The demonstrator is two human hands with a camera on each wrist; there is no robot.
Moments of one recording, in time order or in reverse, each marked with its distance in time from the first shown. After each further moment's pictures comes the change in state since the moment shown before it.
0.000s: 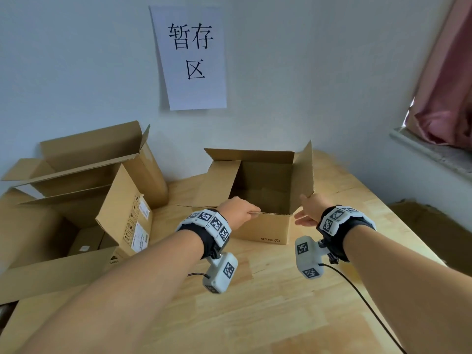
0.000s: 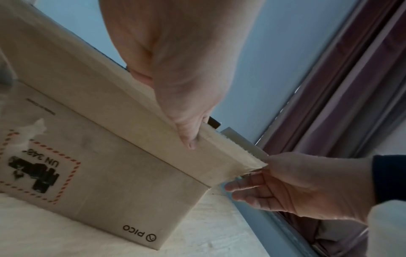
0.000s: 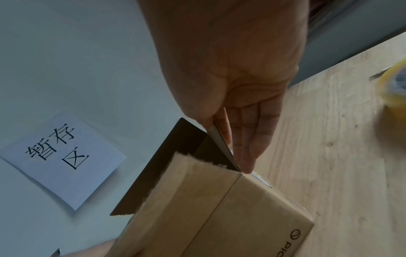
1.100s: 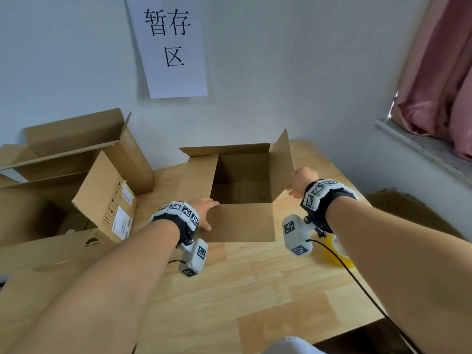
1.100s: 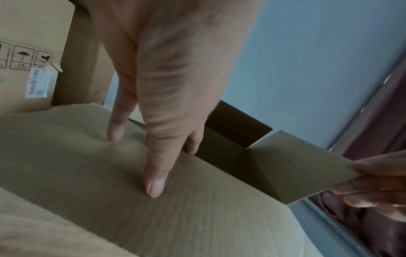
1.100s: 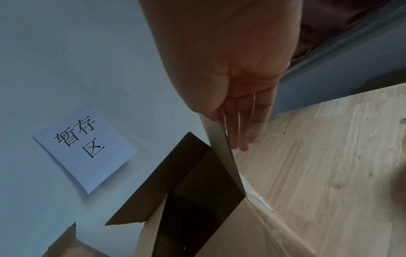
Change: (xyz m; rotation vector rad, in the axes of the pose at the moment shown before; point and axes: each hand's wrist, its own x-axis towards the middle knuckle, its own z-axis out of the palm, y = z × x) left_hand -0.011 0.003 0.020 0.207 -0.223 -0.193; right_hand 0.014 0.000 -0.062 -0.417 0.071 -0.230
